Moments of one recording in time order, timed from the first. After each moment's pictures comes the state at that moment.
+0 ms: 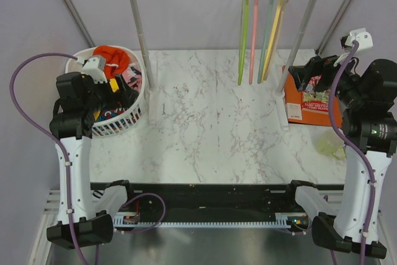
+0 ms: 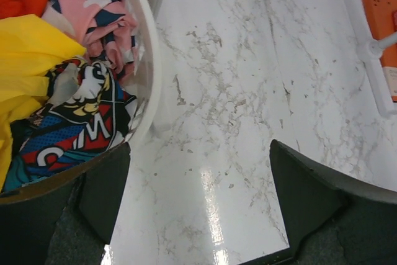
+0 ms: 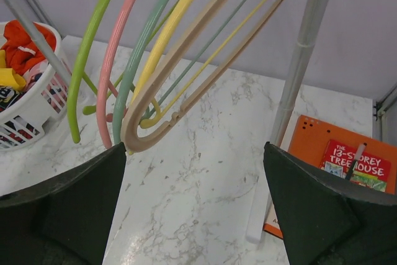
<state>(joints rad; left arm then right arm) 0.17 0.97 1.27 -0.78 0.49 -0.08 -0.17 0.98 1.57 -0.71 -0.50 0.03</state>
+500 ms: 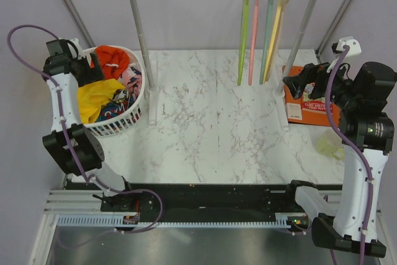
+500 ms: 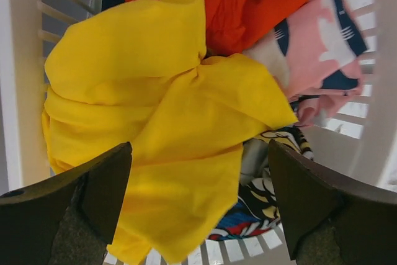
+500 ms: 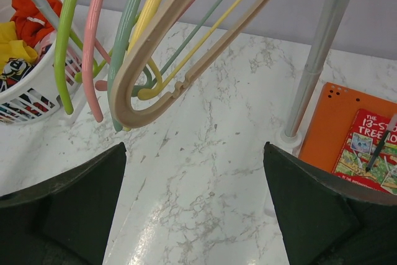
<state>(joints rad) 0.38 1.62 1.68 -0.82 0.17 0.02 -0.17 0.97 1.52 -0.79 -0.56 0.03</state>
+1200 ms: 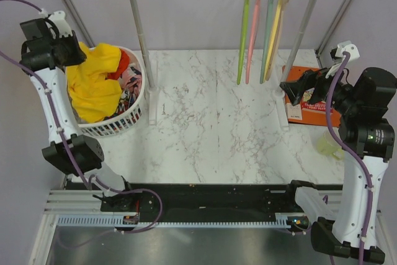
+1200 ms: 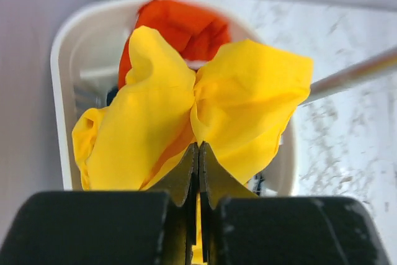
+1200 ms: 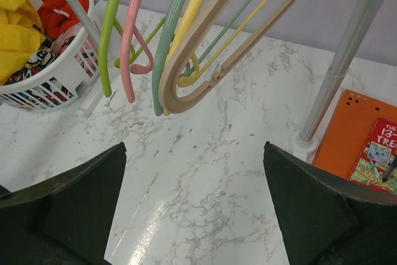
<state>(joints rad) 0.40 1.68 2.00 -0.95 0.31 0.14 -0.17 0.93 1.50 -0.79 -0.63 0.02</state>
